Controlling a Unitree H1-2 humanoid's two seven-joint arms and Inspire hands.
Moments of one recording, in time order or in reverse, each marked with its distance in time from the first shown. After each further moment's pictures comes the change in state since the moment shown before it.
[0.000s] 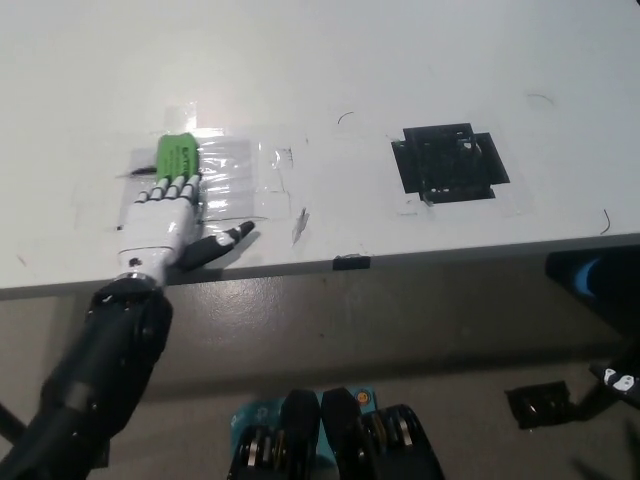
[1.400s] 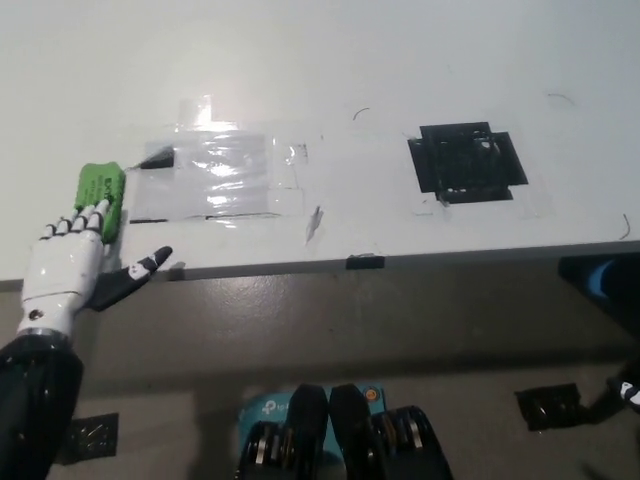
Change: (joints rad) left_arm 0.205 0.162 0.123 -0.360 -0.069 -0.030 0.013; right_arm 0.035 -0.017 -0.017 -0.024 0.002 0.001 0.004
